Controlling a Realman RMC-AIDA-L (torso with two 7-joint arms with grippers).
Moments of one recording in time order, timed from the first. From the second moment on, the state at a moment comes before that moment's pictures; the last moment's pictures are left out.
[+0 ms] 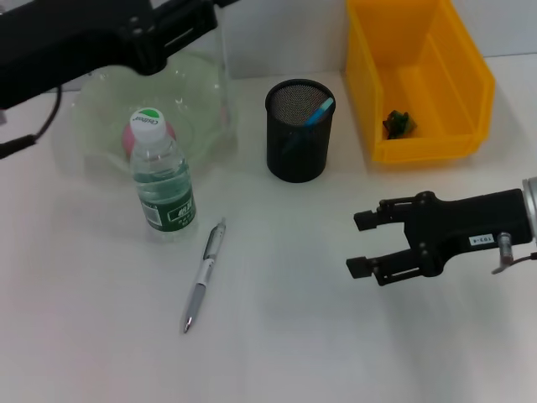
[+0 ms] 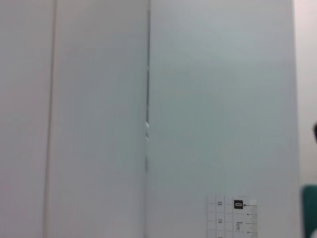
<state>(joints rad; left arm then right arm) -0.22 -2.08 1.33 1.49 1.28 1.24 -1.72 0.52 2.07 -0.76 -0.85 -2.14 -1.69 1.53</state>
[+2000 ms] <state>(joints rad) -0.33 -2.08 2.49 0.95 -0.72 0.88 0.16 0.50 2.09 -0.44 -0.04 -1.68 -1.51 0.46</state>
